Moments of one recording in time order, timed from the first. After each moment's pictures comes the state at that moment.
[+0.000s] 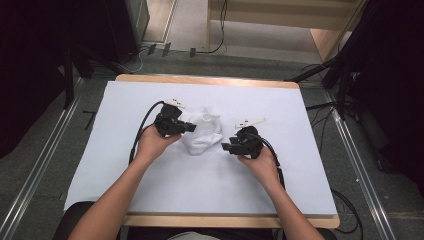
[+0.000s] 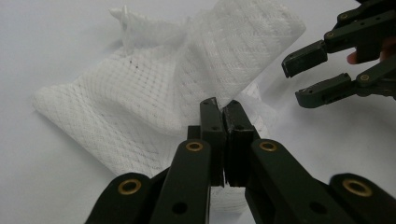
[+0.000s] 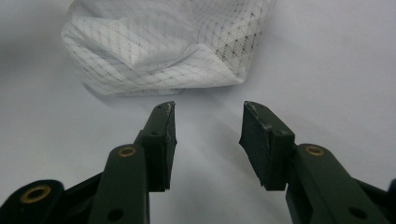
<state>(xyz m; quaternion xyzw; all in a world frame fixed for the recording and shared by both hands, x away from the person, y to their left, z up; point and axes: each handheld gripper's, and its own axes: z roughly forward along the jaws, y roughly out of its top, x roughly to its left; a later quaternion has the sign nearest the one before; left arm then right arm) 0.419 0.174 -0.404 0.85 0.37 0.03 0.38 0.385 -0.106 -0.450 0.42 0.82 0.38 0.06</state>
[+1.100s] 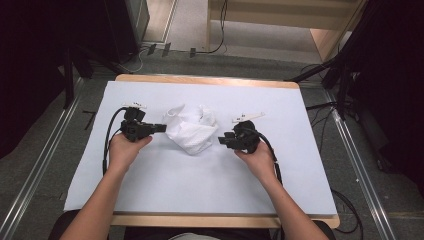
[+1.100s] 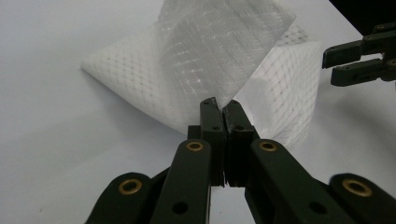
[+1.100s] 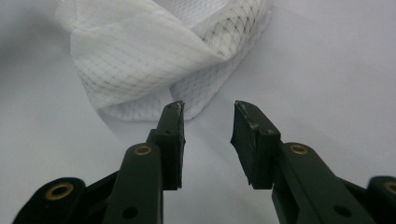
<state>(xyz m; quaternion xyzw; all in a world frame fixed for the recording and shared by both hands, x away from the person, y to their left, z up) 0.399 0.266 -0.414 0.77 0.48 0.02 0.42 0.395 -0.094 -0.438 0.40 0.82 0.40 0.06</state>
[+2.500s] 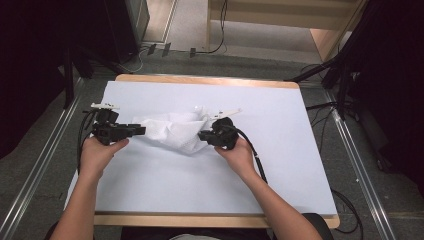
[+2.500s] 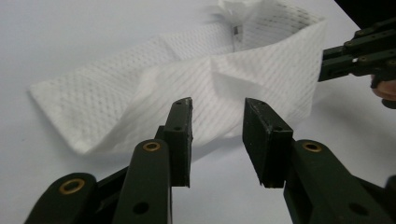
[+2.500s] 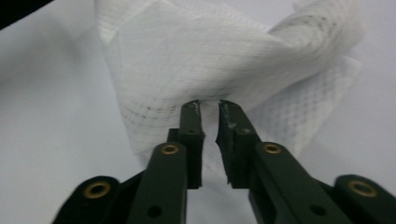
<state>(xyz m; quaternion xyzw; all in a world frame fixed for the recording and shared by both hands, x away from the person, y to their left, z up) 0.372 0.314 -0.386 0.77 0.49 0.04 0.41 0.403 -0.033 -0.436 0.35 0.83 0.43 0.04</state>
